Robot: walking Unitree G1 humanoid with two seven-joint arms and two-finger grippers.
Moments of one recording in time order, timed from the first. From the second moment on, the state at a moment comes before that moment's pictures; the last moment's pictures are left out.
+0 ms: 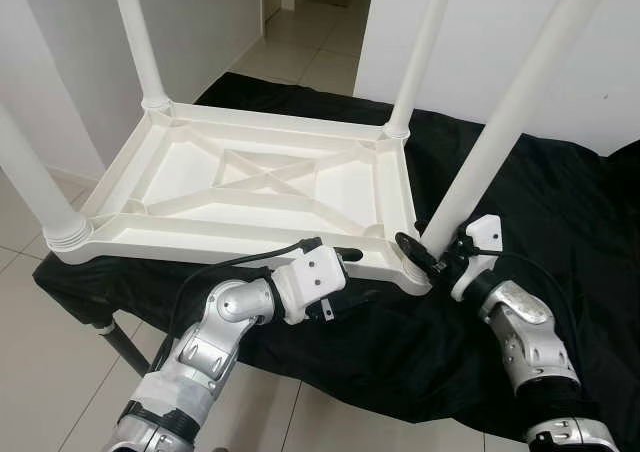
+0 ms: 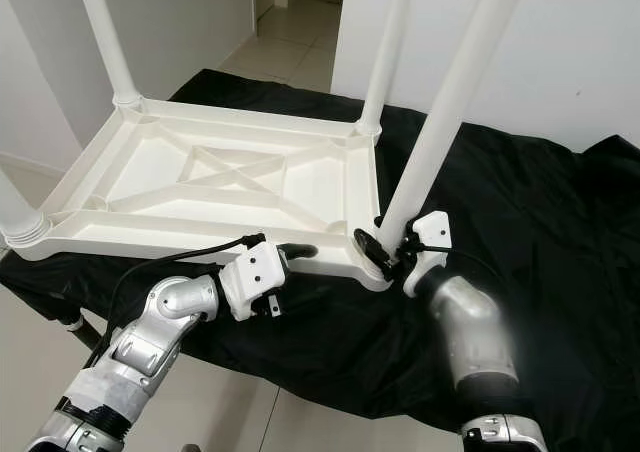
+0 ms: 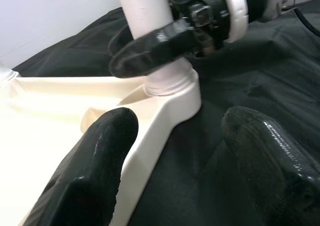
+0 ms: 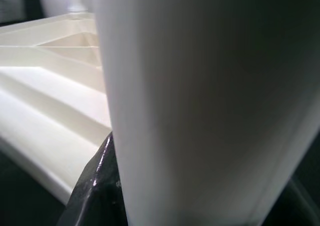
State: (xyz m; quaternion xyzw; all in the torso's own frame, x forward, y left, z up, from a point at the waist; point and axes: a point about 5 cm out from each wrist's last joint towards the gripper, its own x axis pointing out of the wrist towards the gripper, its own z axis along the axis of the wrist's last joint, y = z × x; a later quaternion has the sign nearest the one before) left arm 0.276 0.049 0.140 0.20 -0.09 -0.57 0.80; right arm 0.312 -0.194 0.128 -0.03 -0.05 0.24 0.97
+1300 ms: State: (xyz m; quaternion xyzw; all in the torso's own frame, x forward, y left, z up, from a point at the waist) left arm 0.274 0.049 0.136 0.19 -0.08 -0.57 0.80; right arm 0.295 -0.153 0.139 0.06 -0.05 -0.11 0.99
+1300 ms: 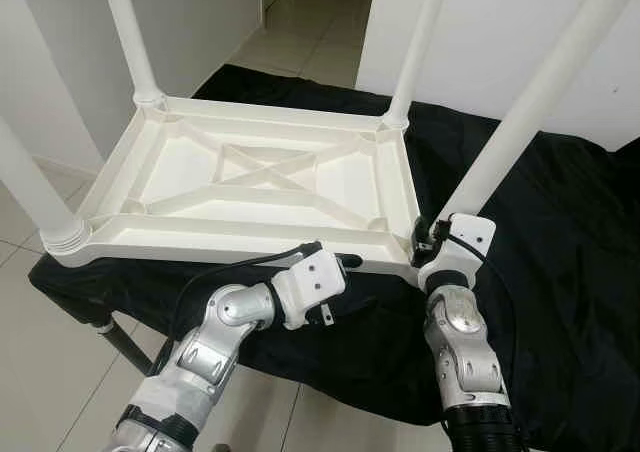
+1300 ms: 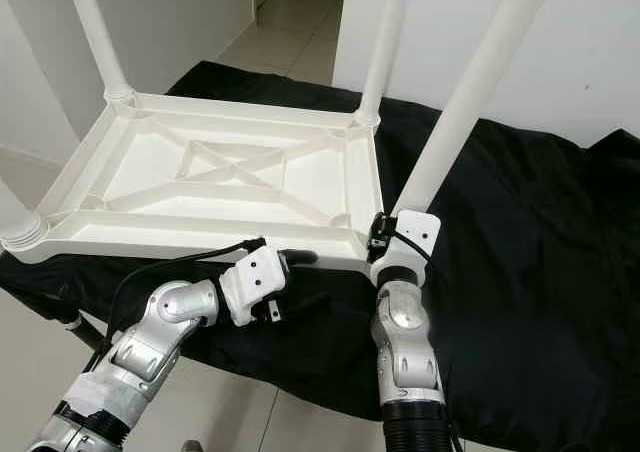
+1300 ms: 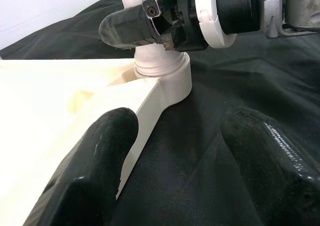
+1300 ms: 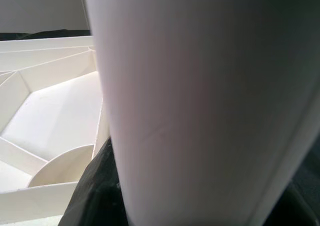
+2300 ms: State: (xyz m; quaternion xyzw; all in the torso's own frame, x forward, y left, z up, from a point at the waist) left arm 0.274 0.053 0.135 0.20 -0.07 -0.57 0.80; right arm 0.275 -0.193 0.141 0.02 -0.08 0.10 0.99
